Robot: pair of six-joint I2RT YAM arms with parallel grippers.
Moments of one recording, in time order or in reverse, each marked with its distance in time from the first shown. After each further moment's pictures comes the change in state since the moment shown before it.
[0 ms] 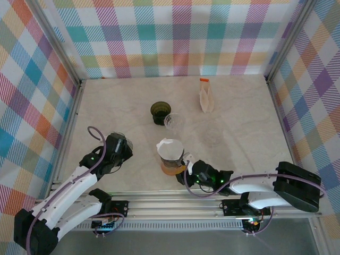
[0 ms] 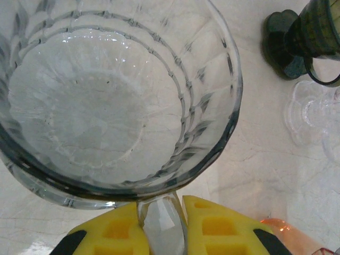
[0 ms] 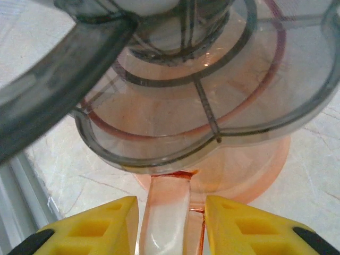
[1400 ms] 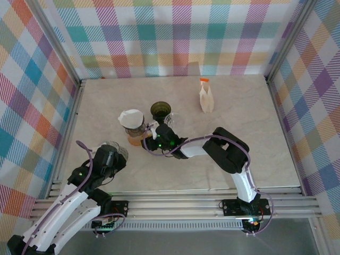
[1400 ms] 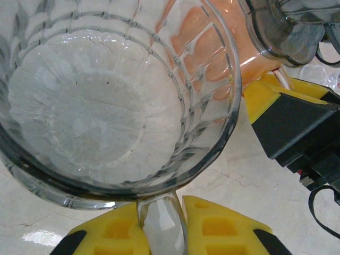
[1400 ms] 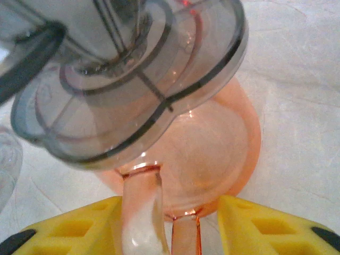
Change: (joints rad) left arm 0.000 -0.256 -0.068 -0.179 0.037 -0.037; right arm -0.208 0.821 0.808 0.119 -0.206 -0.022
